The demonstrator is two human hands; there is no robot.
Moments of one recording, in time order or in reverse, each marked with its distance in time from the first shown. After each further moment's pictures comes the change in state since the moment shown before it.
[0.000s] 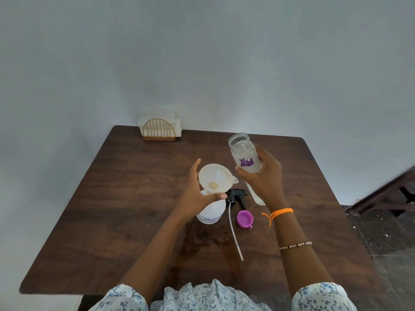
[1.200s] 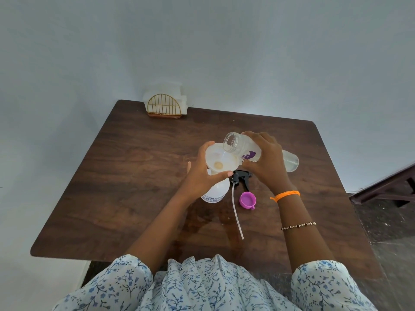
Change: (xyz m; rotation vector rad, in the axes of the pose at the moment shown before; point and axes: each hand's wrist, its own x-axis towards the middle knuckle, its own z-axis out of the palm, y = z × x) left_hand 0.004 -0.011 0.005 0.188 0.045 0.088; right_hand 0.000 0.021 0.004 -0.346 -0.205 -0.166
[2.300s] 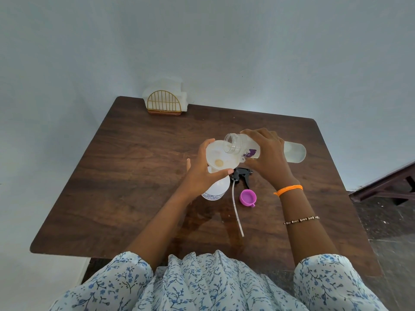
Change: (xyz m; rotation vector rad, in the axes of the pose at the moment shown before) left_hand -0.001 -0.001 0.001 0.041 0.008 0.007; right_hand 0.005 0.000 -0.003 -0.129 -0.080 -0.023
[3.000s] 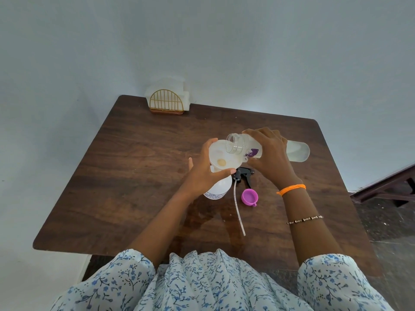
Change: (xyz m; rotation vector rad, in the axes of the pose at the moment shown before) left_hand -0.002 0.001 0.000 0.027 0.008 0.006; right_hand -0.001 -0.004 -0.003 -0.017 -0.008 -0.015
